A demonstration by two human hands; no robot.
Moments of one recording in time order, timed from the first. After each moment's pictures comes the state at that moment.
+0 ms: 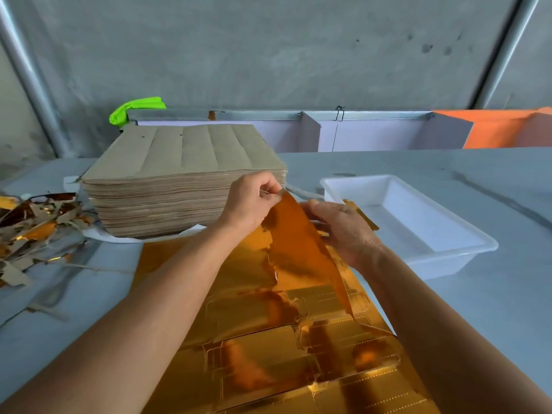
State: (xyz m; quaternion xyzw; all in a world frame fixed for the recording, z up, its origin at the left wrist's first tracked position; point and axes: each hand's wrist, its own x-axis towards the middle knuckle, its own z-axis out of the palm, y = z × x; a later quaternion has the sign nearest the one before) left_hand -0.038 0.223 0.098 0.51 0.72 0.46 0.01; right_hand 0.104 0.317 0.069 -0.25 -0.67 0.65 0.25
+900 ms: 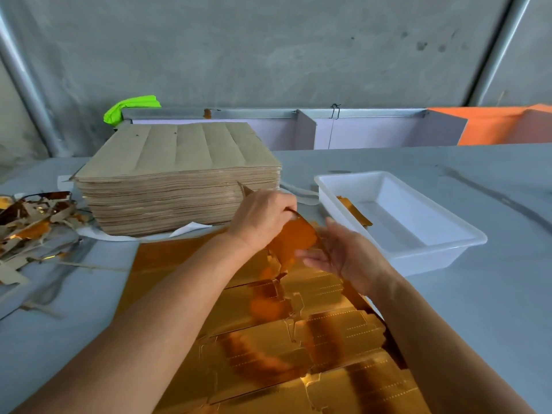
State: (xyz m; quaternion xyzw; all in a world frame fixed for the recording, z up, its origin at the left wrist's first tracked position) left_hand -0.017 0.228 0.082 0.62 0.72 0.29 -0.11; right_hand 0.140 0.310 0.041 -0.23 -0.52 0.80 0.20
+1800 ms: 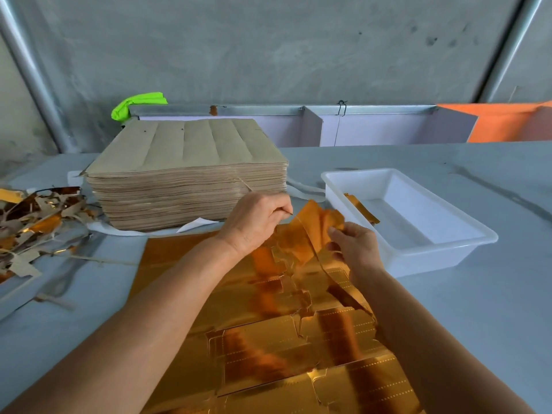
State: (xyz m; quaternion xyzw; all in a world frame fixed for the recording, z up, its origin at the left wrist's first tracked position) left_hand -0.030 0.207 0.074 0.65 0.66 0.36 -0.09; right_hand 0.119 0.319 0.018 -0.43 -0.61 0.55 0.38
